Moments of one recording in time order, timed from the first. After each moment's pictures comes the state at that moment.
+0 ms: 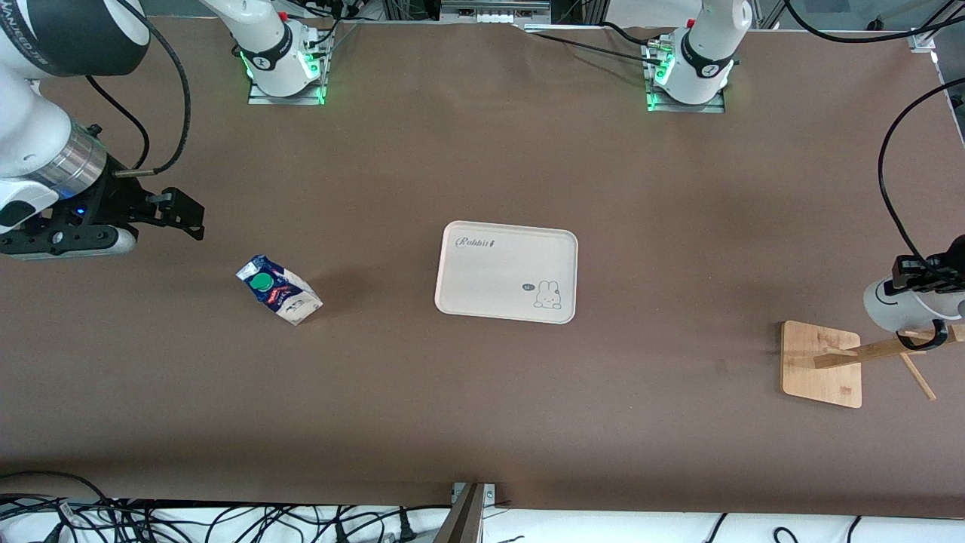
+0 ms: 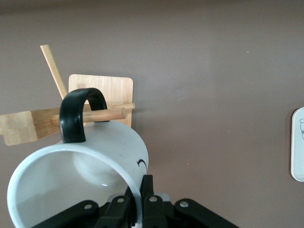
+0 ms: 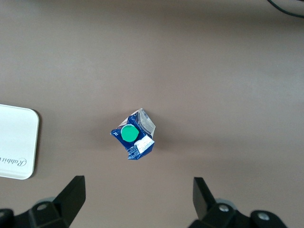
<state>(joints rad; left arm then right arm) 0.23 0.36 -0.05 -1.37 -0.06 1.72 0.31 0.11 0.16 0.04 -1.50 -0.02 1.72 0.09</state>
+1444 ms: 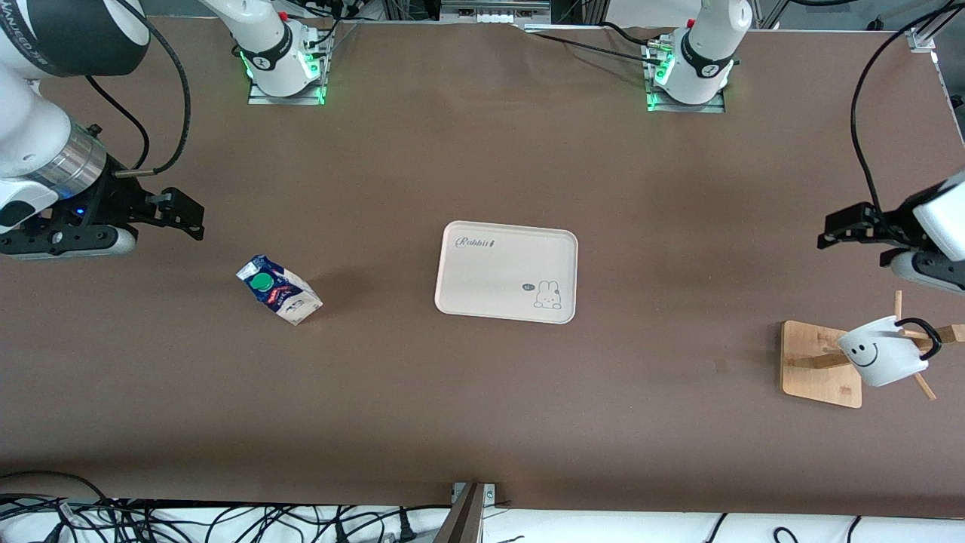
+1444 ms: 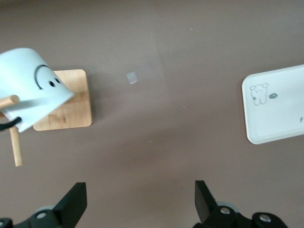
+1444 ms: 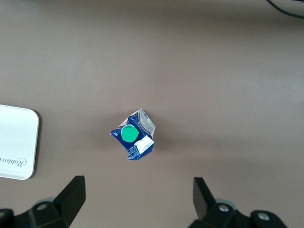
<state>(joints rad) 0.10 0.25 -0.09 -1.36 -0.06 1.54 0.28 0.11 0.16 0.04 -1.50 -0.02 1.72 0.09</state>
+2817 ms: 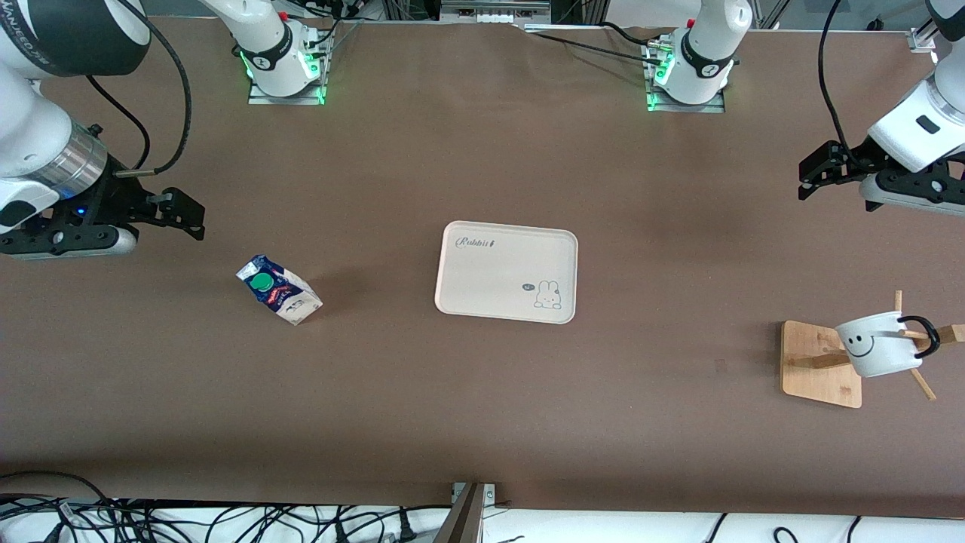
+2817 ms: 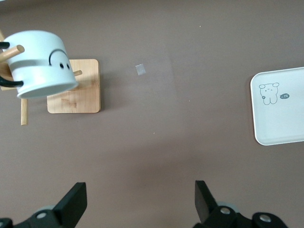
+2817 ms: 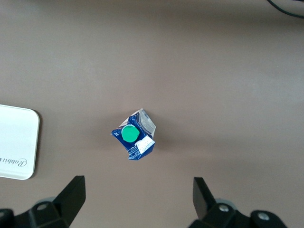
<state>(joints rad) -0.02 -0.05 -0.01 -1.75 0.01 1.74 0.16 0.11 0.16 0.05 -1.50 -0.02 1.72 0.09</state>
